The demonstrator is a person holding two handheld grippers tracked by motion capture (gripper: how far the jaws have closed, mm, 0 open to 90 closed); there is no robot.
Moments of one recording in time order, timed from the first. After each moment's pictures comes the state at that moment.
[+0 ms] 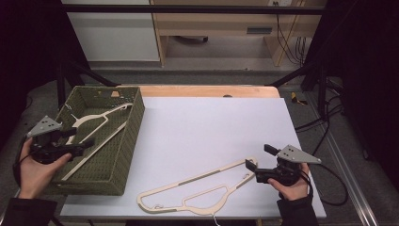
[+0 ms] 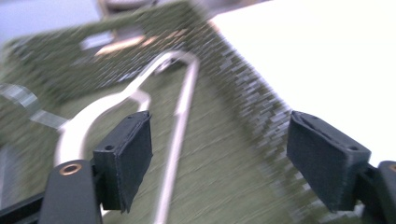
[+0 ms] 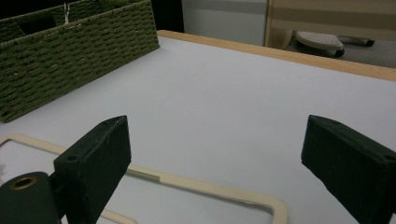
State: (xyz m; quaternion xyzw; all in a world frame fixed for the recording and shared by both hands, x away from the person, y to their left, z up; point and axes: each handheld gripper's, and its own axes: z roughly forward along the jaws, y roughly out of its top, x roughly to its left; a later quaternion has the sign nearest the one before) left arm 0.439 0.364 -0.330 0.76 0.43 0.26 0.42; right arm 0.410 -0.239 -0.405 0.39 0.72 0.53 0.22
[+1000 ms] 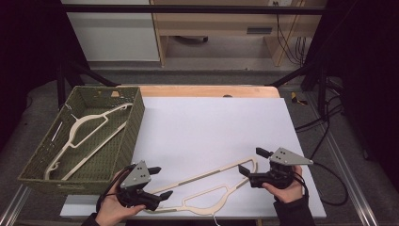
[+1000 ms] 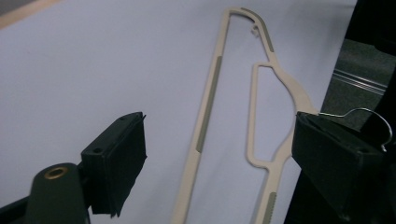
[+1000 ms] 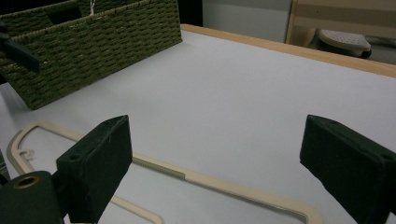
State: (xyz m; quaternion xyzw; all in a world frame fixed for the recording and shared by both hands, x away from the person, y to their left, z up) left arm 0.379 0.186 -0.405 0.86 0.22 0.11 0.44; right arm 0.405 -0.223 -0.407 0.36 0.74 0.53 0.20
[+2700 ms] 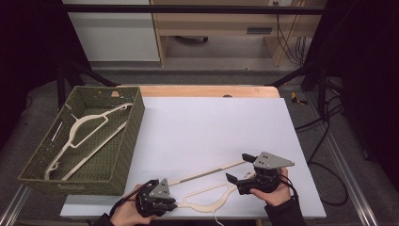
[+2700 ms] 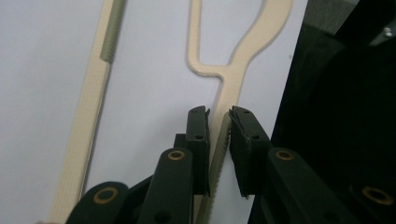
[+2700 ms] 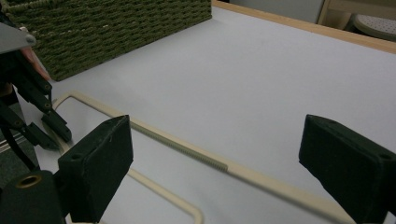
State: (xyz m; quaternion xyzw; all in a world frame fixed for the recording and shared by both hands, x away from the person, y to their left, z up) left arm 0.381 0.157 -0.464 0.94 0.17 0.02 0.31; right arm 0.402 -0.192 -0.418 0.32 0.78 0.51 0.17
